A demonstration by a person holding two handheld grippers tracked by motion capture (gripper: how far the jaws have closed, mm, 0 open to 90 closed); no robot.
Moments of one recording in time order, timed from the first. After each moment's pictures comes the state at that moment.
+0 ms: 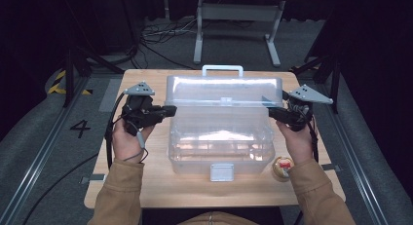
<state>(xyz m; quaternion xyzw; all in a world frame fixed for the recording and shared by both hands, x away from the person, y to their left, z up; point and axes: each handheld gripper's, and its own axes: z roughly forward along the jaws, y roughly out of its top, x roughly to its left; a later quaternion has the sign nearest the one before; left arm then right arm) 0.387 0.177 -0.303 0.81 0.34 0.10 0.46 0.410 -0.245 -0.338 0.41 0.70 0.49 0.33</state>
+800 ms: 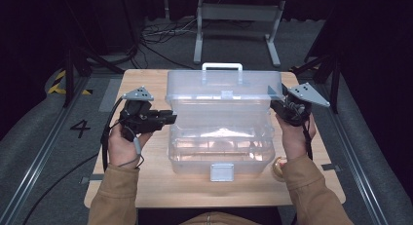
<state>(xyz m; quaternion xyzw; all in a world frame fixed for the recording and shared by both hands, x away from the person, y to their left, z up) 0.372 0.179 -0.304 0.82 0.34 0.08 0.45 0.406 -0.231 -0.329 0.44 0.64 0.48 0.41</state>
